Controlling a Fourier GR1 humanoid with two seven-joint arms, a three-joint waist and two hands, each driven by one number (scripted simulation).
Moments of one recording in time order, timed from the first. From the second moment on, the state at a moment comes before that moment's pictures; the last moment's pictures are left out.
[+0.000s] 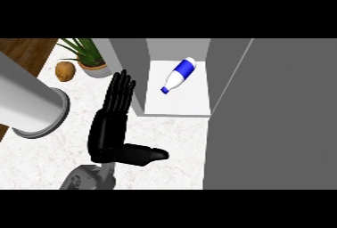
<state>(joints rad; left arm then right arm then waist) -0.20 0.09 -0.38 -1.61 0.35 0.31 -0.29 0.63 -0.10 0.36 -2.19 -0.21 0.17 -0.18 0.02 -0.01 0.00</state>
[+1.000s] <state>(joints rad) 0.45 0.32 -0.38 -2.23 0.42 0.21 -0.36 0.55 -0.25 0.56 -2.26 0.03 0.26 -0.04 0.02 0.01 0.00</state>
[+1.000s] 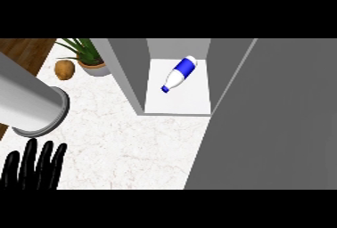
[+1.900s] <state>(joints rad) 0.79 0.45 -0.06 -2.30 0.69 -0.11 -0.49 0.29 -0.05 0.75 -2.19 0.12 0.11 0.29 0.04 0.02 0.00</state>
